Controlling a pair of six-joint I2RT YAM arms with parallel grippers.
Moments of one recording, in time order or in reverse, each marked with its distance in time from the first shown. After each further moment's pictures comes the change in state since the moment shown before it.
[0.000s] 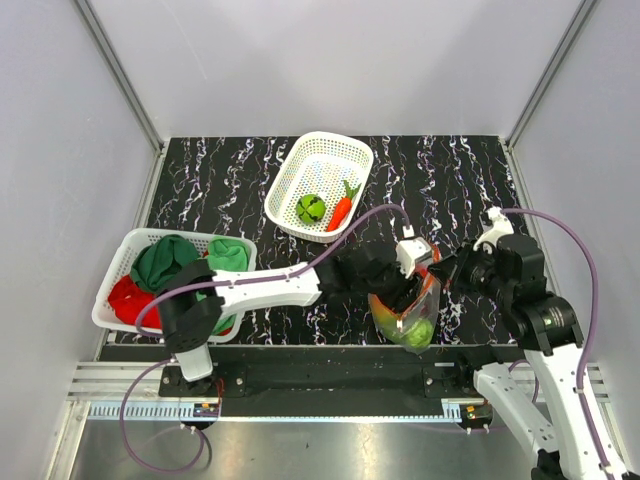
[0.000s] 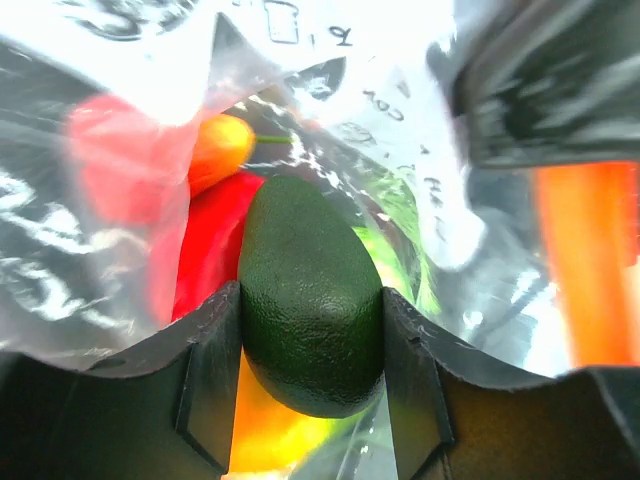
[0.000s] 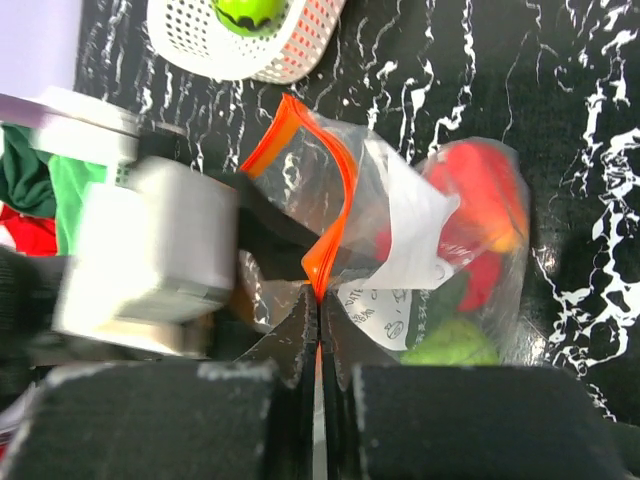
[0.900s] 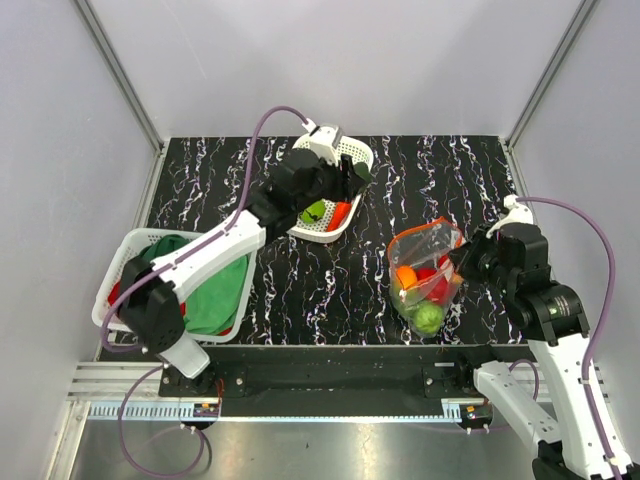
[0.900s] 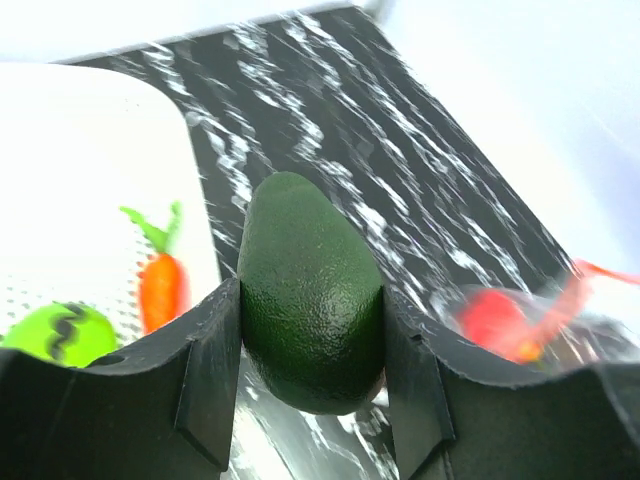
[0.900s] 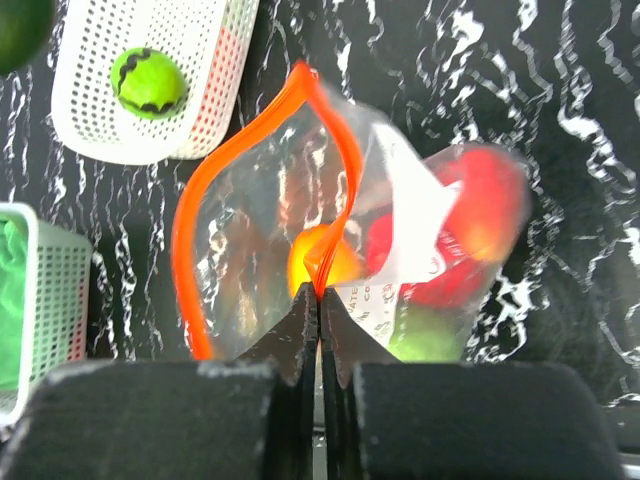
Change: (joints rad) left arm 0.433 -0.193 0.117 0.000 -0.176 -0.058; right arm 0.003 0.064 0.103 -0.049 0.268 0.003
